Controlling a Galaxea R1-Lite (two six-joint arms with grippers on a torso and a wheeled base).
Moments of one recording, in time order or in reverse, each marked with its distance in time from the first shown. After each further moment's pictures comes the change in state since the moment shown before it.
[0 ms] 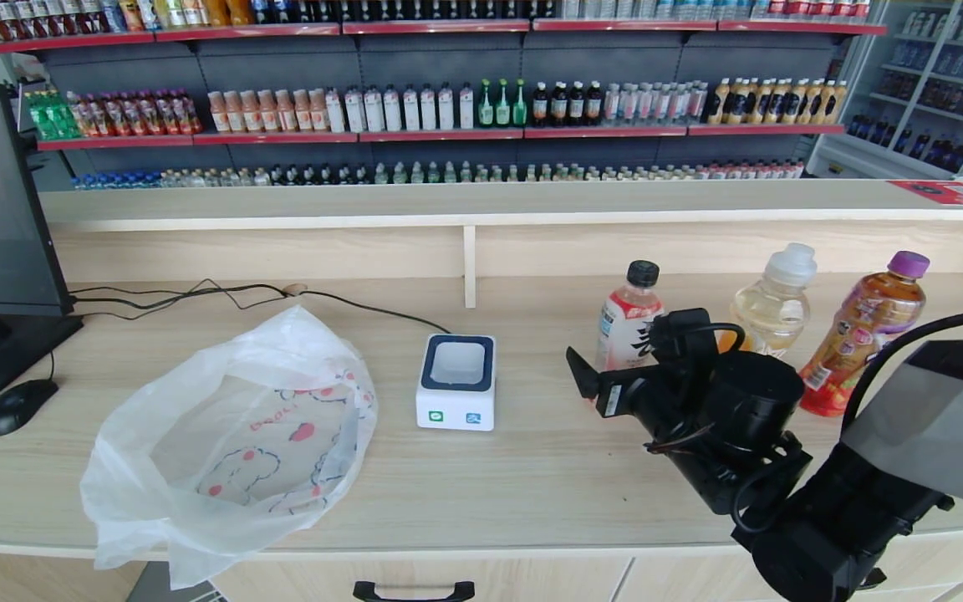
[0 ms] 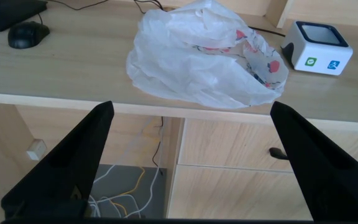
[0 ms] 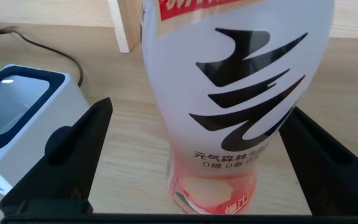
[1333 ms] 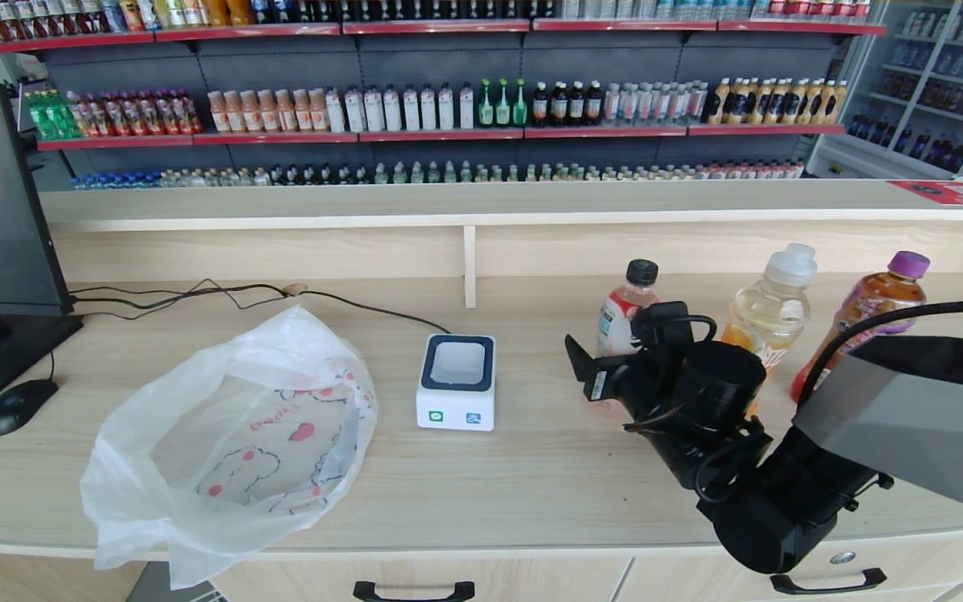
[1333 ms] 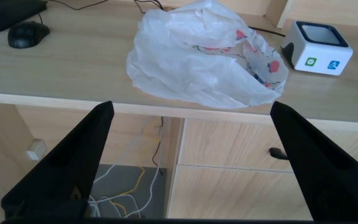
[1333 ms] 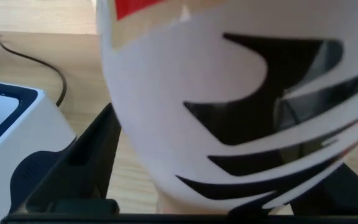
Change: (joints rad) left arm 0.000 0.000 0.000 0.000 0.000 -0.001; right arm -0.026 0.094 -0.135 0.011 -0.001 -0.006
